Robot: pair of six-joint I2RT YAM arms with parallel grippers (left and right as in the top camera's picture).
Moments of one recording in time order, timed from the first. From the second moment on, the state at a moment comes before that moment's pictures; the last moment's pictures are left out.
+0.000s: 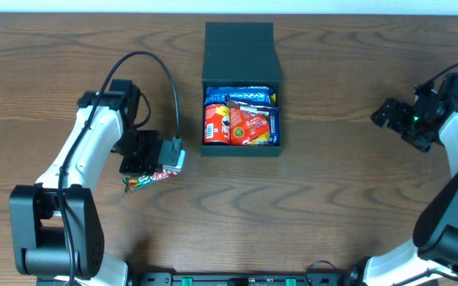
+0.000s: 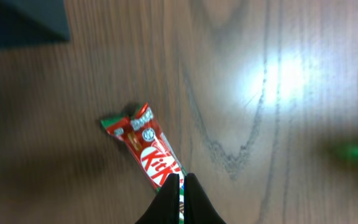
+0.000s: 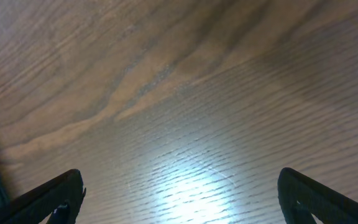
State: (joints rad) left arm -0.06 1.71 1.17 -1.18 0.33 1.69; right arm -0.42 1.80 1.24 -0.69 -0.27 0.12
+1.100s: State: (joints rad) left arm 0.00 1.71 0.96 -0.82 0.23 1.63; right arm -0.37 1.80 1.24 -0.73 -0.87 -0.29
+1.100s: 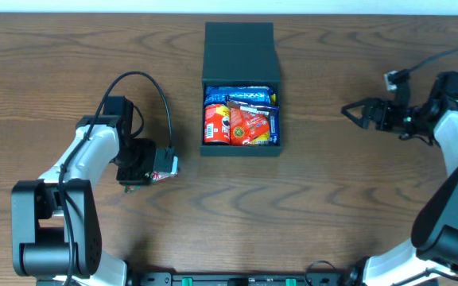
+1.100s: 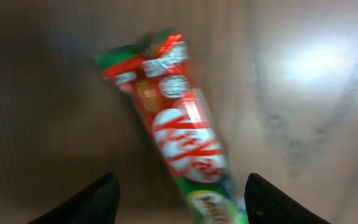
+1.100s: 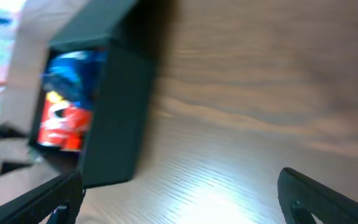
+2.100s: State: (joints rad) left arm 0.00 1.73 0.92 -0.75 0.24 1.55; right arm -0.30 1.80 1.24 -0.72 -0.93 -0.35
